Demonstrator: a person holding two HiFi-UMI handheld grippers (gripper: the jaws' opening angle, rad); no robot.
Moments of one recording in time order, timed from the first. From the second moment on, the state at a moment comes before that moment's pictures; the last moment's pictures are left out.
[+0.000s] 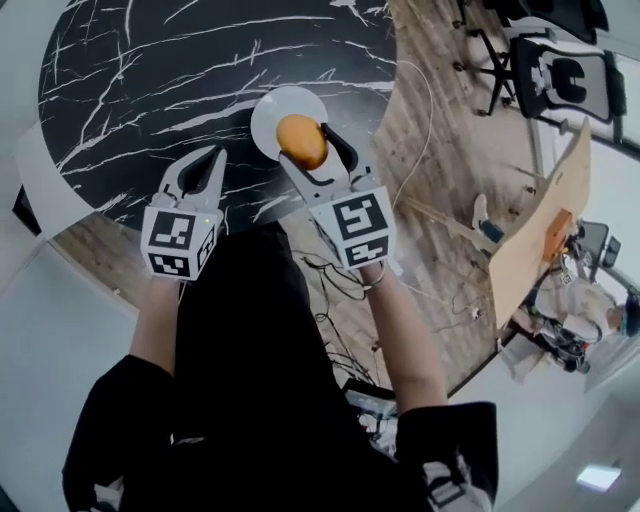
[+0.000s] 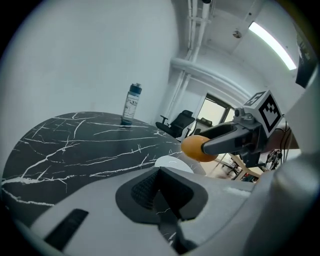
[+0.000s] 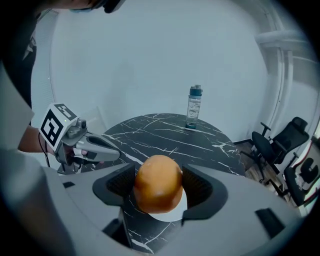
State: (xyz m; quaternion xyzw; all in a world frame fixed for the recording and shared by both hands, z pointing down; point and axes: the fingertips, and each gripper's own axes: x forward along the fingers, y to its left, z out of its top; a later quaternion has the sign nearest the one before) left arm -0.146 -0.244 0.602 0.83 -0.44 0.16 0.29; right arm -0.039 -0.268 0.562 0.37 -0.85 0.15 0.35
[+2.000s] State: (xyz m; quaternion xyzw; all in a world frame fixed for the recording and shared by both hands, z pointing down) left arm -0.120 -0.275 0.646 0.82 -0.45 0.19 0.32; right arm -0.025 -0.307 0.659 0.41 -0.83 0.22 0.32
